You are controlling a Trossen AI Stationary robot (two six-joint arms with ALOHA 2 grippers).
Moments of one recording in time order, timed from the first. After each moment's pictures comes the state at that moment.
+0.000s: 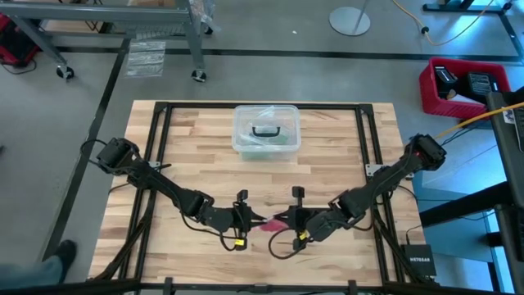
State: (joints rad) left arm -0.51 1.70 0.99 0.30 -0.47 -0.27; right arm 0.59 1.56 1.10 -0.14 0.57 0.18
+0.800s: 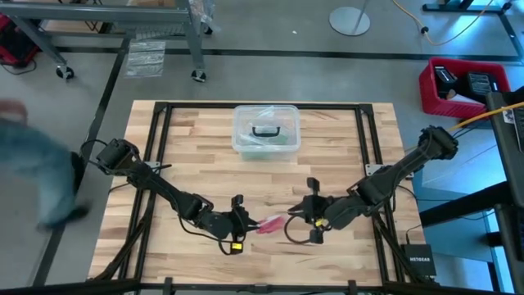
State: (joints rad) left arm -0.53 1.71 0.98 0.17 -0.47 -0.38; right arm 0.59 1.37 1.10 -0.35 0.47 0.35
